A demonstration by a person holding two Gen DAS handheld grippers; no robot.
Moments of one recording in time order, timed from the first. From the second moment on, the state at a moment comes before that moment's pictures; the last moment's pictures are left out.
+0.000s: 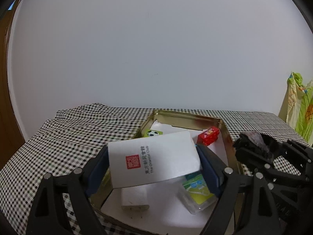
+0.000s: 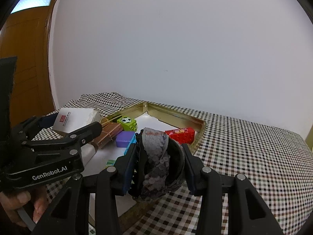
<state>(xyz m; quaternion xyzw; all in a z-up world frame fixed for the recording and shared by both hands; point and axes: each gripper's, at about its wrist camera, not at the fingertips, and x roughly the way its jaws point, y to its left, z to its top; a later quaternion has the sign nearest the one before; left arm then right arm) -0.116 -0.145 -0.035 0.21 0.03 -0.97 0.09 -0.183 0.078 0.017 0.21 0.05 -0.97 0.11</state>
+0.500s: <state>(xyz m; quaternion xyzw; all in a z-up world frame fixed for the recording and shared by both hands) -0.170 -0.168 -0.034 0.33 0.02 -0.94 0.07 -0.255 0.074 0.035 0.29 0.02 -0.95 0.14</state>
